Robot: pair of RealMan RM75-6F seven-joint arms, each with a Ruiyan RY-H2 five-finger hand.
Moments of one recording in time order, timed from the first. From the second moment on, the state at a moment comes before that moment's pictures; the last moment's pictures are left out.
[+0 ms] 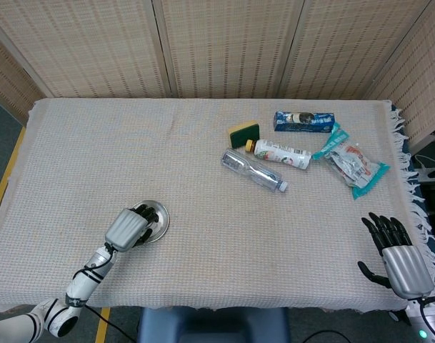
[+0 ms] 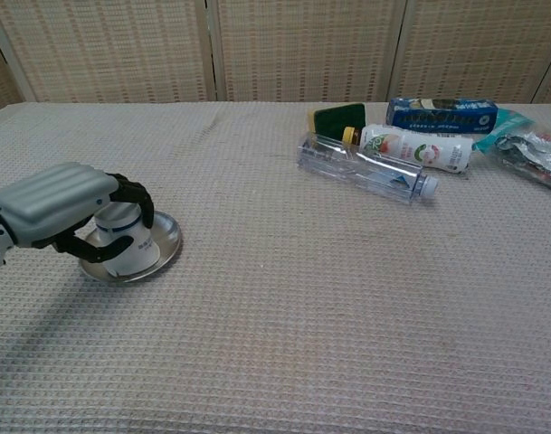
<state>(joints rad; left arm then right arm) -0.58 -1.63 -0.02 -1.16 1.57 1.18 0.16 0.05 -1.10 -0.03 -1.63 -1.61 1.47 -0.05</state>
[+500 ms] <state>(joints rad) -0.56 -1.63 -0.04 -1.09 1.52 1.18 0.16 0.05 -1.11 -0.03 -1.63 -1.60 1.46 -0.06</state>
